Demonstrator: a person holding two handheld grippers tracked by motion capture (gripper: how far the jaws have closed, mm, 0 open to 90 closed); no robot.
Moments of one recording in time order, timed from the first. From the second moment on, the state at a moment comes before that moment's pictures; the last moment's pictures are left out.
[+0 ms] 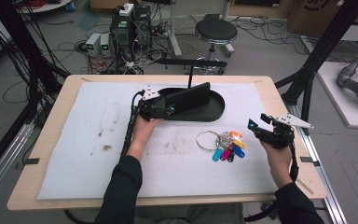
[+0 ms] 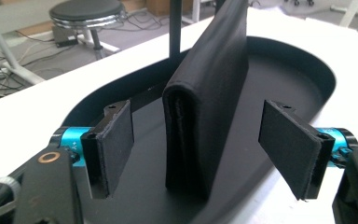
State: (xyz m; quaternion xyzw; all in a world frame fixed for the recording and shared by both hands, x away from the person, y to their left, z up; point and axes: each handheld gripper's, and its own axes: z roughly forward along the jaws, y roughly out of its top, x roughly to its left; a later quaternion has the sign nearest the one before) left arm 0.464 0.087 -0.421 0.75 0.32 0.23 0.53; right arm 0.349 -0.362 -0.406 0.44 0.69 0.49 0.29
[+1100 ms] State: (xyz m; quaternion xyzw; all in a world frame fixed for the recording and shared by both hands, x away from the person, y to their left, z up) left arm 0.301 0.209 -0.416 0.71 0.38 0.30 0.51; right arm 0.328 -0.384 -0.411 0.46 0.69 0.47 0.30
